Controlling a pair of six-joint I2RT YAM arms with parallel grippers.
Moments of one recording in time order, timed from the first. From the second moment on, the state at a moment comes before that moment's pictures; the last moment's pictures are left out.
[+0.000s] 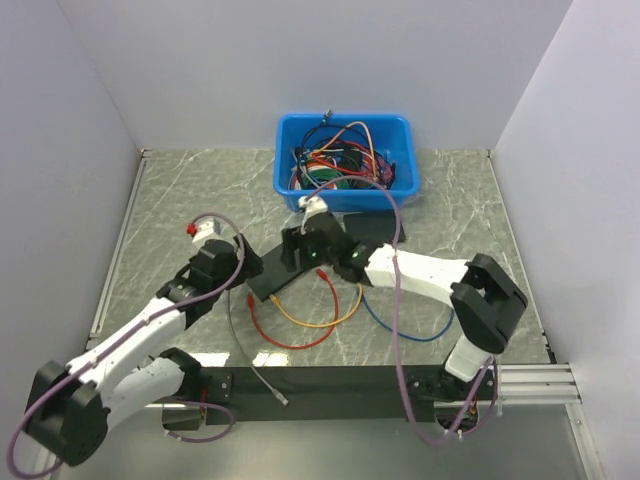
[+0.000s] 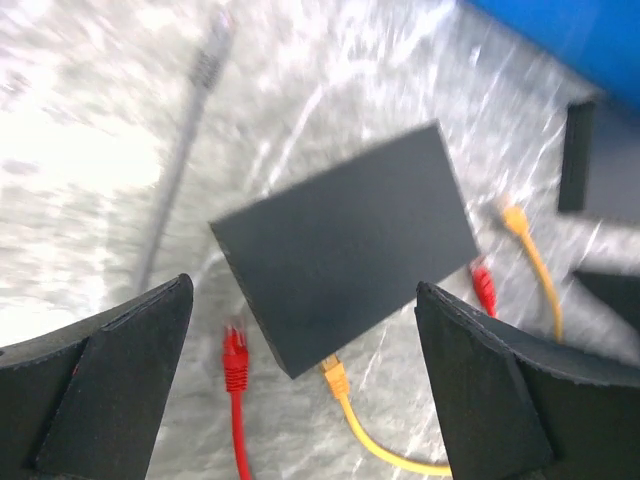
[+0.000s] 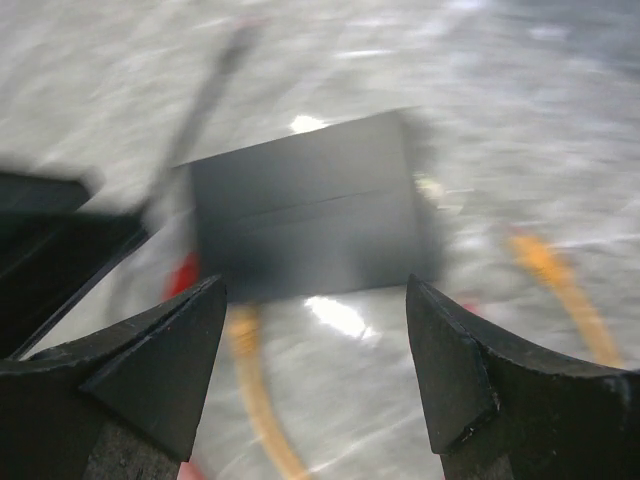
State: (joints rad) left arm -0.50 0.95 0.53 -0.24 -0.29 -0.81; right arm 0.89 1.67 1.08 -0.03 0.12 0.47
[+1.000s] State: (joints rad) left arm -0.44 0.63 0.38 -0.40 -0.54 -0.80; right arm 1.19 2.00 1.46 -0.28 0.12 0.55
